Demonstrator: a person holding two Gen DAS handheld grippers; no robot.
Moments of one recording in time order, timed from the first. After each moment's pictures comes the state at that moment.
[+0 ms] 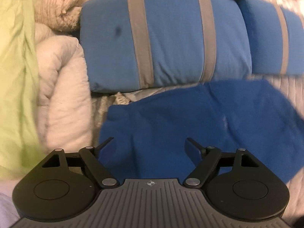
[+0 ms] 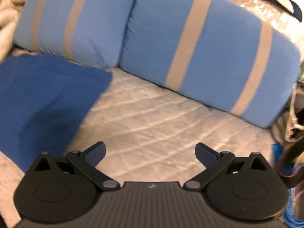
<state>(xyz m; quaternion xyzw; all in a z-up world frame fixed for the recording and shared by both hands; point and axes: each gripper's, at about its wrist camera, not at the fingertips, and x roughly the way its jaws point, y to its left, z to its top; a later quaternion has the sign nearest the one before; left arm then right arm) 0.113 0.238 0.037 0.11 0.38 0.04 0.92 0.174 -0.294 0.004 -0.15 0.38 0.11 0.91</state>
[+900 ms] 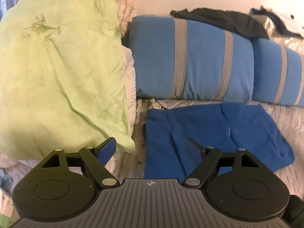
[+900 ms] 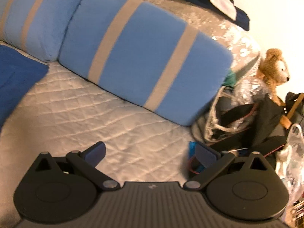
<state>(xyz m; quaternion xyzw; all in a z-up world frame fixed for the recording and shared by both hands) 0.020 0.331 0.154 0.01 0.36 0.05 0.93 0.151 -0.431 0.078 -0.24 0.35 0.00 0.91</state>
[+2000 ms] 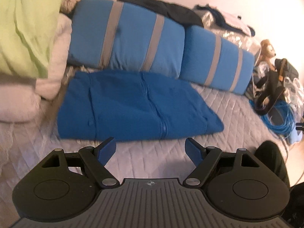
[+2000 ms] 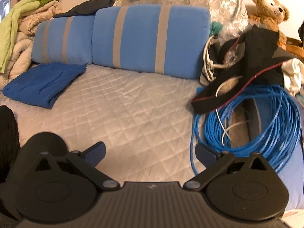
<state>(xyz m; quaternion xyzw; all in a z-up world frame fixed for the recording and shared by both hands) -0.085 0.243 0.073 -0.06 0.37 -0.12 0.92 -0.029 -0.672 0.054 -0.05 0.37 0.16 0.92</state>
